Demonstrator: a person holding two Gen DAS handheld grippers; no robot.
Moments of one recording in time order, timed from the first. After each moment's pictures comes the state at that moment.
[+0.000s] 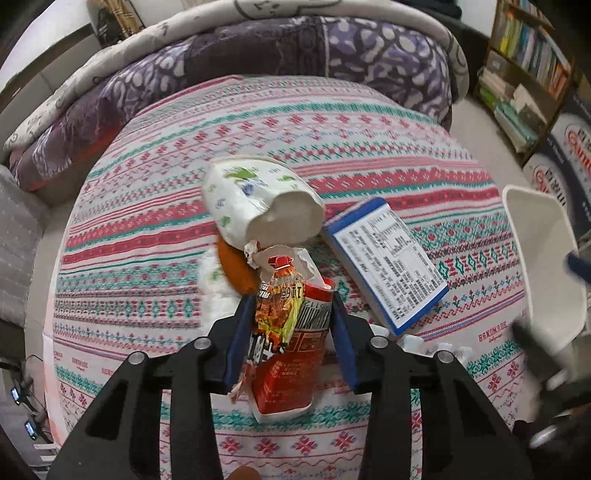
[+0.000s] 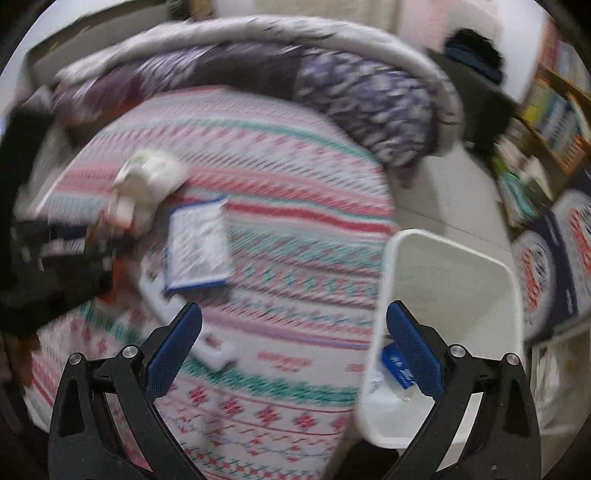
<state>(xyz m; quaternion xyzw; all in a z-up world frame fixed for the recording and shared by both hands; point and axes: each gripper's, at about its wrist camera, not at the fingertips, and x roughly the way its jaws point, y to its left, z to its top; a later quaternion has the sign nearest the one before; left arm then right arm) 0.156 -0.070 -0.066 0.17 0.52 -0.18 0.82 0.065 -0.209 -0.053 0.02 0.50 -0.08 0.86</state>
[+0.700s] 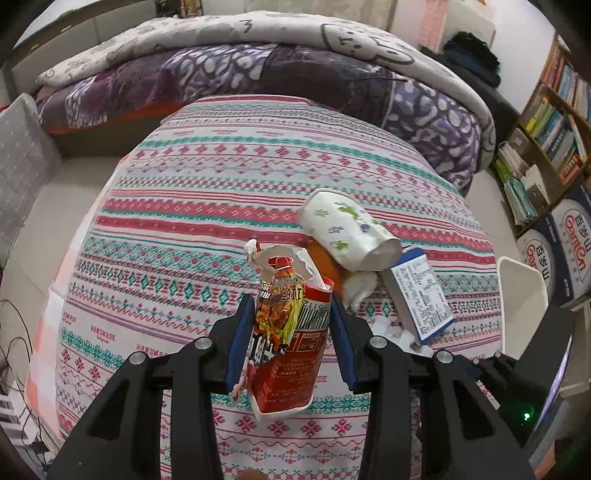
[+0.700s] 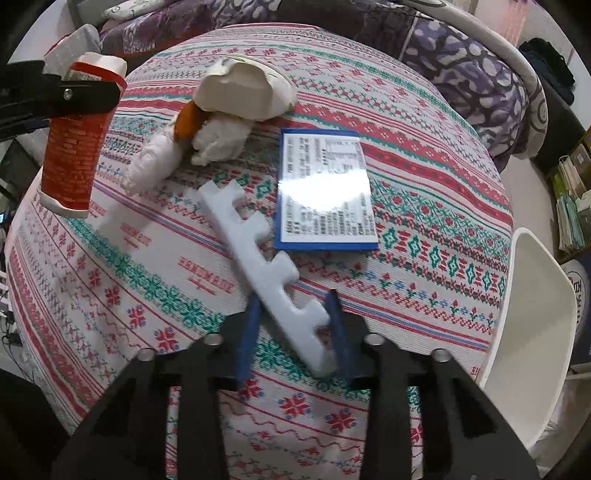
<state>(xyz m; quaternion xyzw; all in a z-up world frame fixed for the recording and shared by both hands) 0.167 0.008 -0.027 0.04 0.51 -0.14 0.85 0.090 -0.132 -0.101 -0.02 0.57 0.01 0.82</state>
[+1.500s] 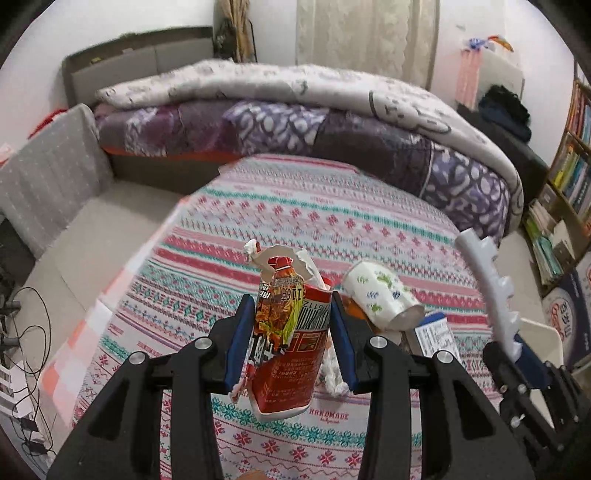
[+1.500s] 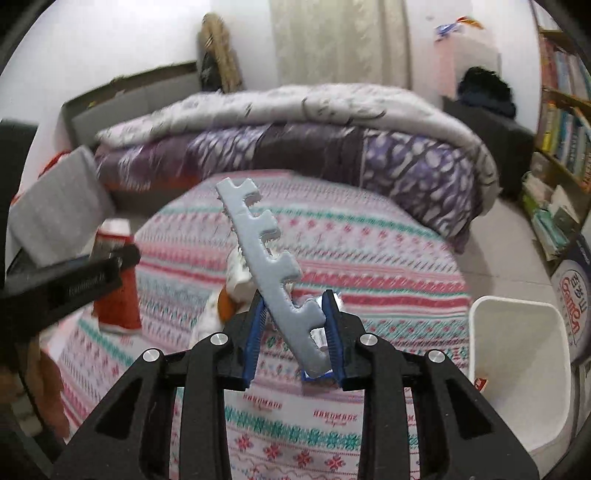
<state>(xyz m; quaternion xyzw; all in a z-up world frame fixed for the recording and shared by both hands) 0.150 0.025 0.013 0.02 0.40 -0.05 0.91 0.067 -0.132 0.000 0.07 0.34 -0.05 0.94</state>
